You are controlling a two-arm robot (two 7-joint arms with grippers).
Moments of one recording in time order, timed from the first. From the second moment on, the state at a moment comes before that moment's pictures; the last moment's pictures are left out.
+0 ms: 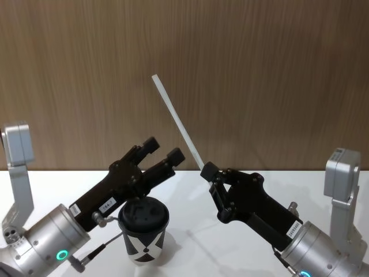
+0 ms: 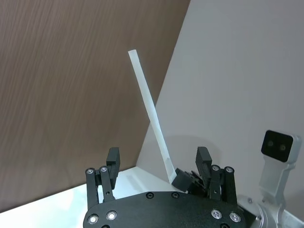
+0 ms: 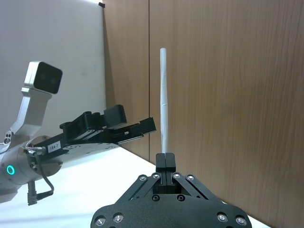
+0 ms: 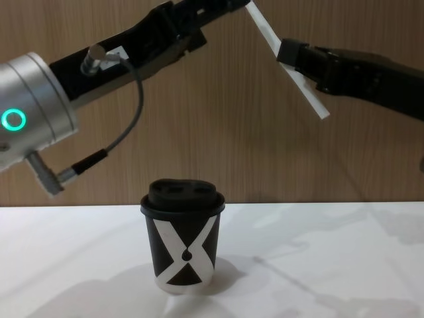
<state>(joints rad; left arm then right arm) -0.24 0.37 0.34 -1.69 -0.96 0.05 -0.59 0.13 0.30 -0.26 -1.76 0.47 0.00 0.57</state>
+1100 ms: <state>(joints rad) -0.35 0.29 0.40 -1.58 -1.07 0.10 -0.62 0.13 0.30 -0.26 -1.76 0.47 0.00 0.58</state>
